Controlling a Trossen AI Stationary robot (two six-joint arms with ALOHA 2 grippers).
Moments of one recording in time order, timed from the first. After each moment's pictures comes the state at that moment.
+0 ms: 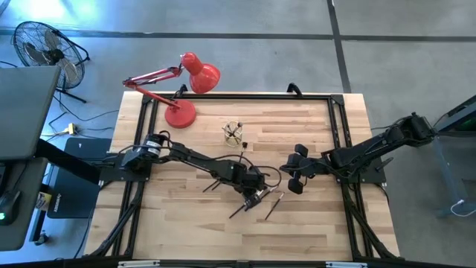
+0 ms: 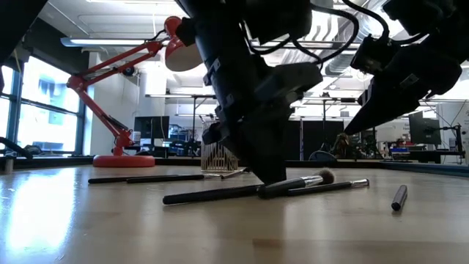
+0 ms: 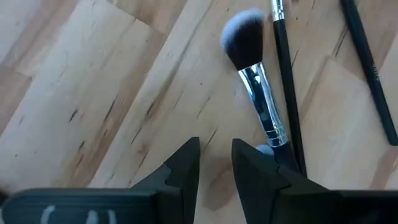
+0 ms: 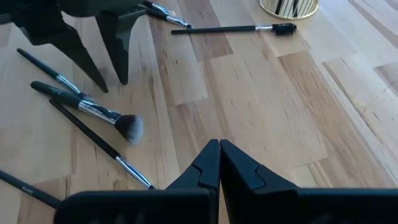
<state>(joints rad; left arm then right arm) -0.19 2.16 1.58 -0.53 -0.03 -0.70 0.25 1.15 0.38 0.04 0.33 0.40</state>
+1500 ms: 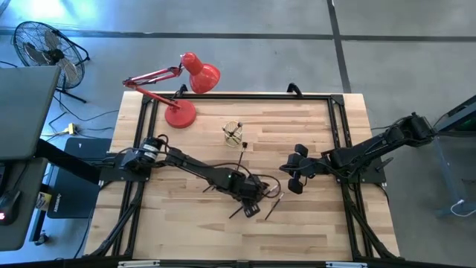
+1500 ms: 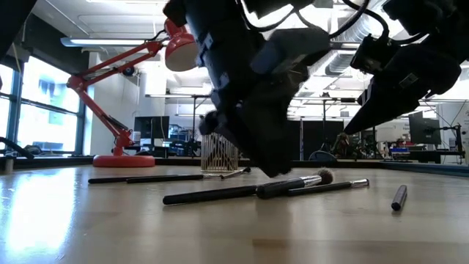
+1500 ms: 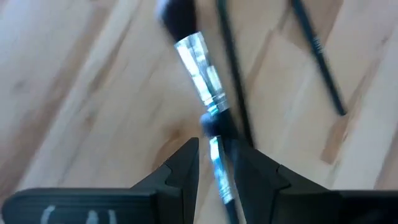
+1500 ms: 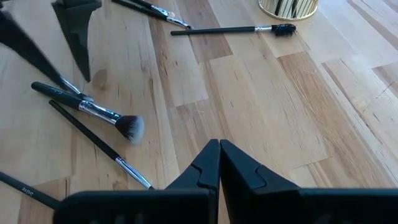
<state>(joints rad) -0.27 2.15 1.60 -0.53 -0.06 -0.74 0.25 1.15 0.38 0.05 0.33 0.40</state>
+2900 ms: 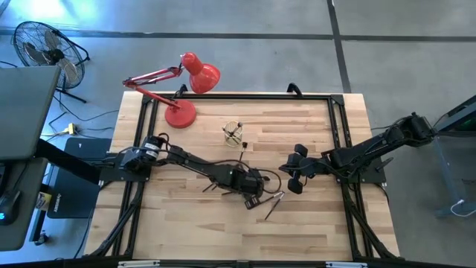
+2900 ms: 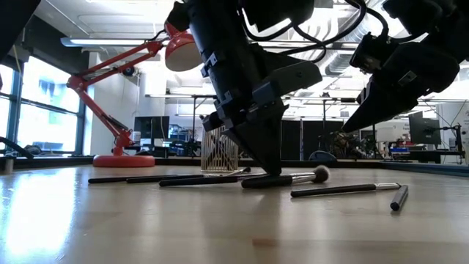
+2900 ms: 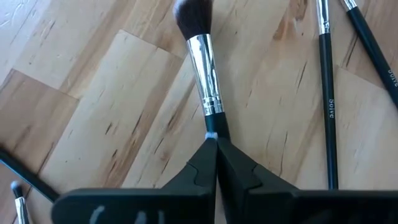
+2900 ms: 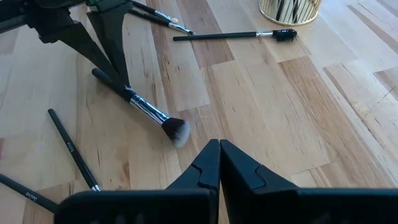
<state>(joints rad) -0.23 2.19 1.58 -0.57 -0.20 -0.66 0.25 1.15 0.38 0.07 0.33 0.40</state>
